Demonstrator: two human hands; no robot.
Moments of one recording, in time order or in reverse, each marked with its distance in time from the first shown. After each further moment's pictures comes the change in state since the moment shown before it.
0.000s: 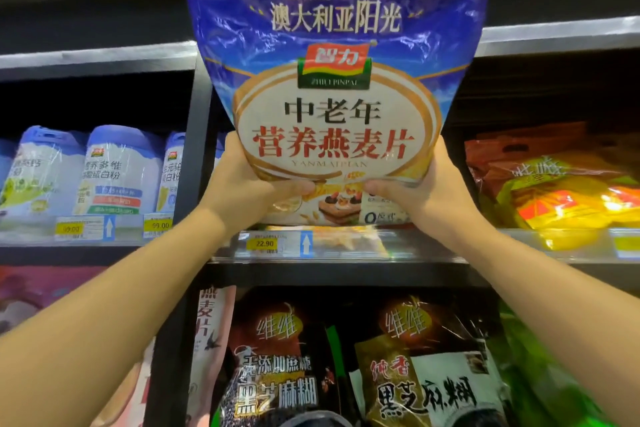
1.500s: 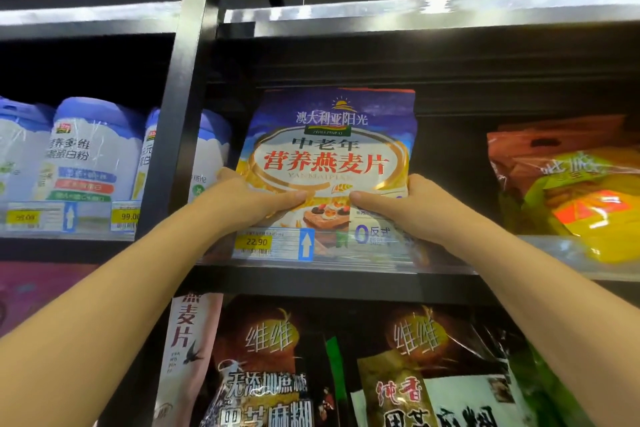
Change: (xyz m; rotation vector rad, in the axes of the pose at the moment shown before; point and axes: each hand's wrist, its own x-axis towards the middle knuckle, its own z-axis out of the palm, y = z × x) left_hand 0.010 -0.040 0.012 0.394 -0.054 -0.656; right_hand 0.027 0.038 0.033 -0.261 -0.350 0.435
